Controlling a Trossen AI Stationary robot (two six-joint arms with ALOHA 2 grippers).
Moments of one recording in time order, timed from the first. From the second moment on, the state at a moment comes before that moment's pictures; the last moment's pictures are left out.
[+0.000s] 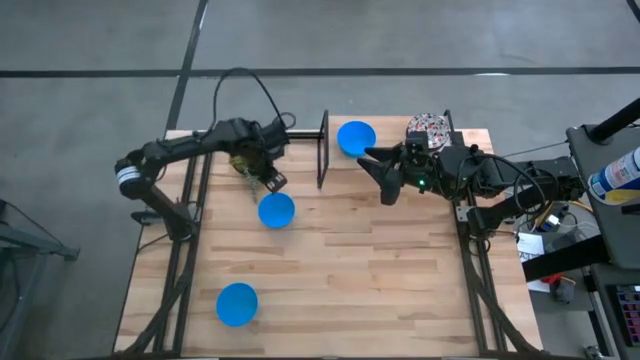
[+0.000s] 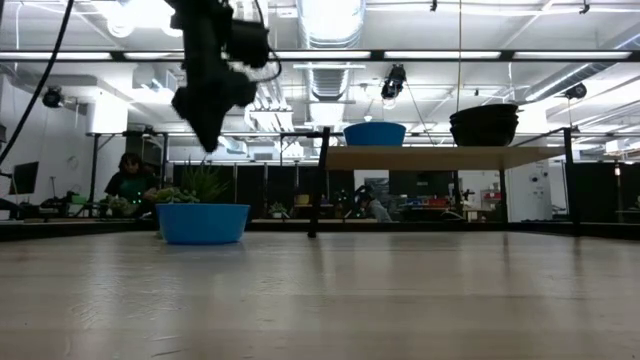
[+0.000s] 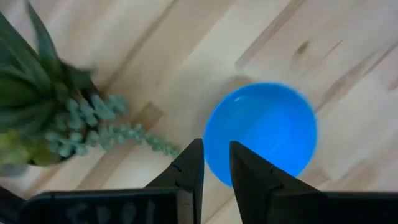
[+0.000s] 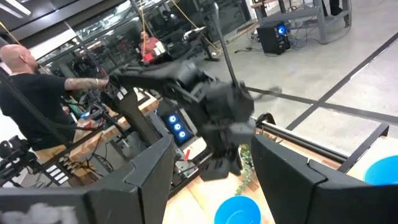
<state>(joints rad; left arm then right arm) 0.47 1.53 1.35 -1.18 0.03 -0.28 0.15 1.21 1.37 -0.28 0.57 0.57</state>
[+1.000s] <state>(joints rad) 0.44 1.51 1.02 -0.89 0.12 -0.48 0.15 1.21 1.37 -0.28 0.58 0.57</state>
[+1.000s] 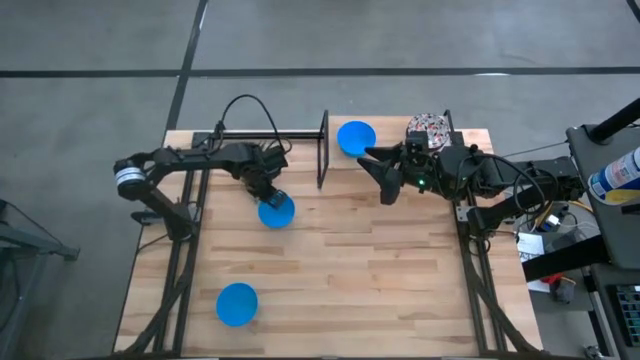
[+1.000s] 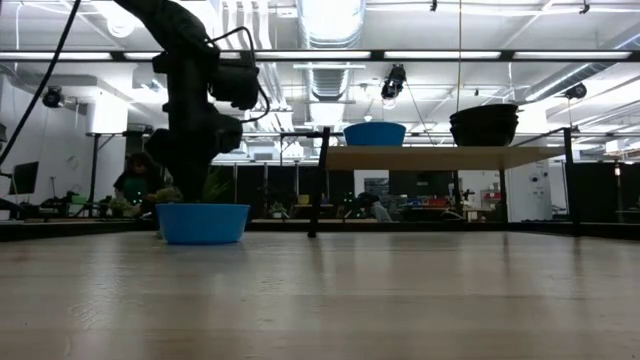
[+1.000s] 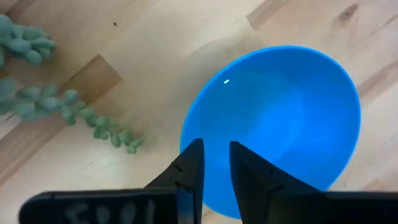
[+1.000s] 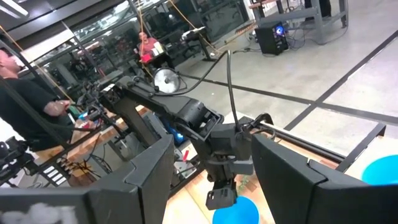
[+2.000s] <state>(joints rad) 0.44 1.58 1.00 -0.80 0.00 -0.50 0.15 1.21 1.37 -0.29 0.58 0.57</state>
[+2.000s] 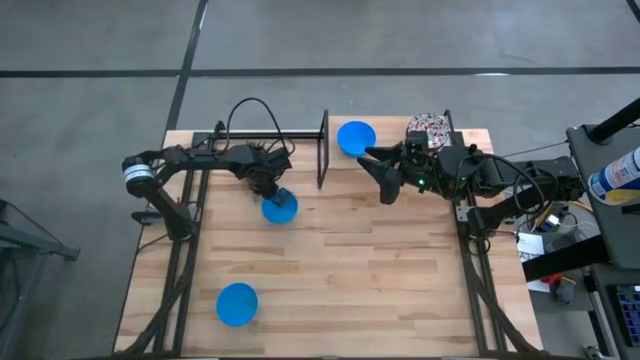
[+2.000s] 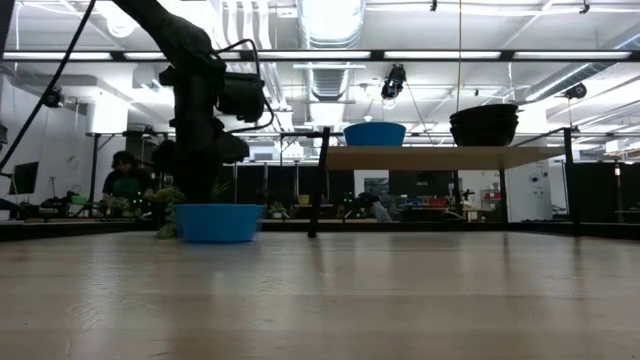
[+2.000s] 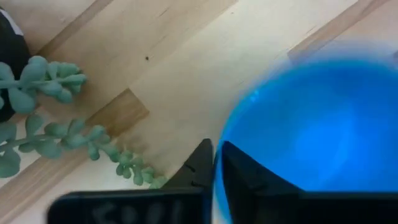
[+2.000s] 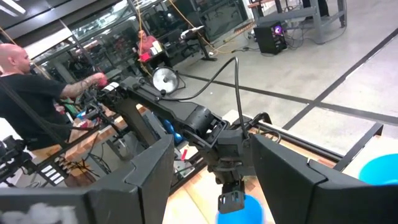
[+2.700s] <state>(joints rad) 0.45 1.47 1.46 -0.97 0.17 -0.65 0.13 1.21 1.37 -0.29 0.58 0.54</state>
